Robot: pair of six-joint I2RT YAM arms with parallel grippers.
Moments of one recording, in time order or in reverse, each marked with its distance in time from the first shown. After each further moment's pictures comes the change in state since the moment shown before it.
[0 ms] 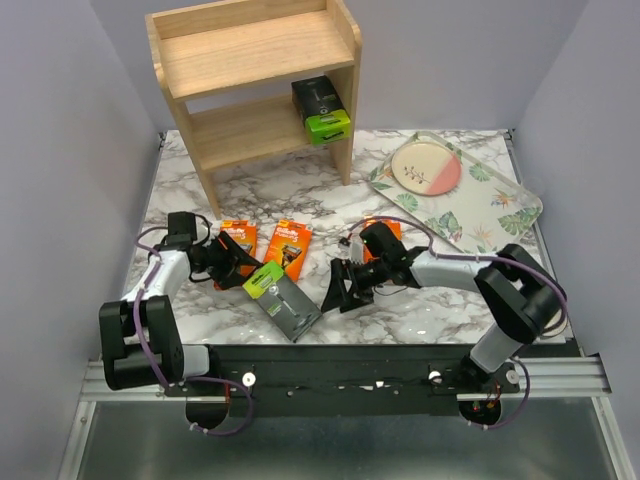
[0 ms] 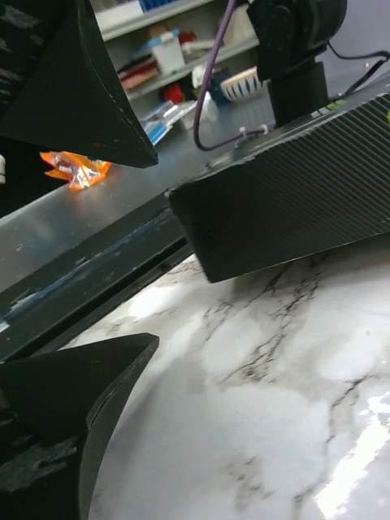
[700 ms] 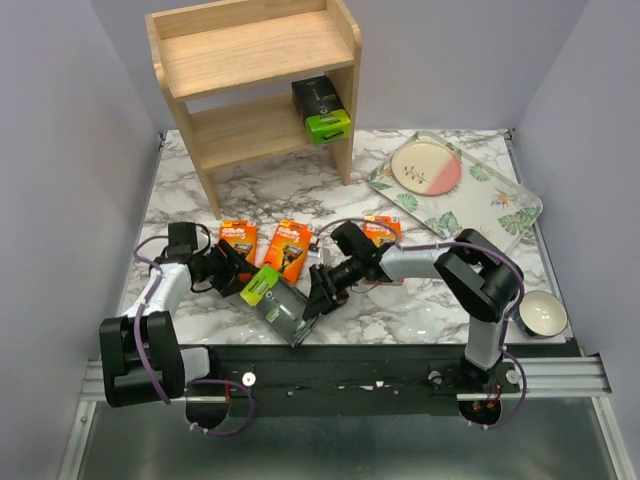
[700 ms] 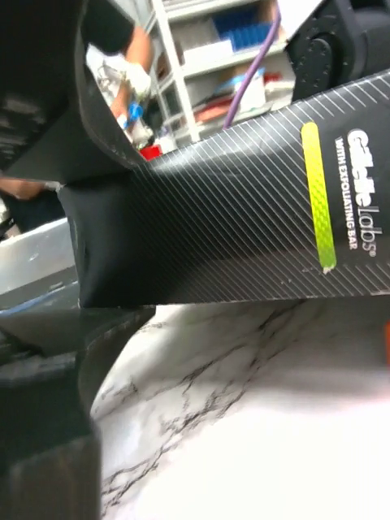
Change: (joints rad) left arm -0.004 -0.077 -0.126 0.071 -0.011 -0.058; right arm 0.093 0.283 0.129 0.218 -0.225 0.060
